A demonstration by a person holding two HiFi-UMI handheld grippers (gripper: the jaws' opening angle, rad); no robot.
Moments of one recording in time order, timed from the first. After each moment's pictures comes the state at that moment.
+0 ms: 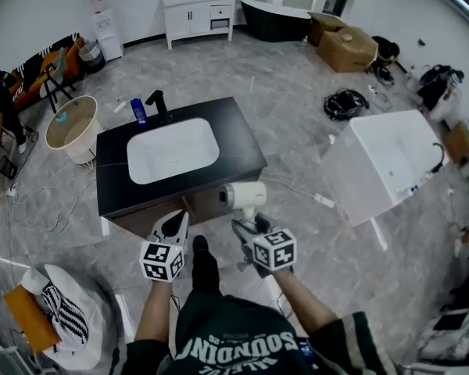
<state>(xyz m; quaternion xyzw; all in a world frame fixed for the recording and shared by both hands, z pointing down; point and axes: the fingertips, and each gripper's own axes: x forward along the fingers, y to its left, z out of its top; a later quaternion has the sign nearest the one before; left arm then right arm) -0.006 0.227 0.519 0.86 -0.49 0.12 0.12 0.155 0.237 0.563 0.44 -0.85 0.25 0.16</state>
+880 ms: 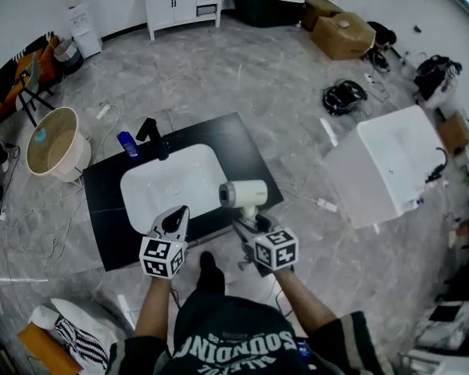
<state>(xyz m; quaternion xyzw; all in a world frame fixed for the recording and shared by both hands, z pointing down) -0.066 -0.049 0.531 0.87 -0.44 0.14 0.15 0.092 -0.016 0.572 0.47 -0.82 0.29 0.17</state>
